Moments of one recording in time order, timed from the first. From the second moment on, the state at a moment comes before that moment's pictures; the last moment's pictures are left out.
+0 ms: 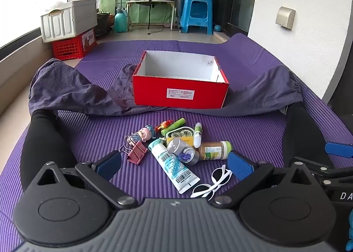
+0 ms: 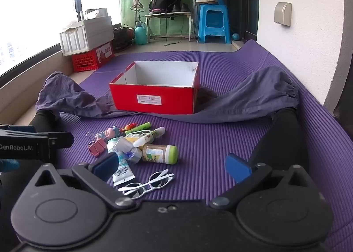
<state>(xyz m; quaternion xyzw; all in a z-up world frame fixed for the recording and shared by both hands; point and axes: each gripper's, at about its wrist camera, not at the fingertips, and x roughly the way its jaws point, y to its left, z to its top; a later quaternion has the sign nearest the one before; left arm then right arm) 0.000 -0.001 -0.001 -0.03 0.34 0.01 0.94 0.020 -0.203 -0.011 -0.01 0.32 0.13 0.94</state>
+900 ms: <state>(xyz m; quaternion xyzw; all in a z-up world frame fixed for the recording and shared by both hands) 0.004 0.010 -0.006 -0.07 0.35 0.01 0.94 0.021 -0.207 -0.012 0.00 0.31 0.12 0.94</state>
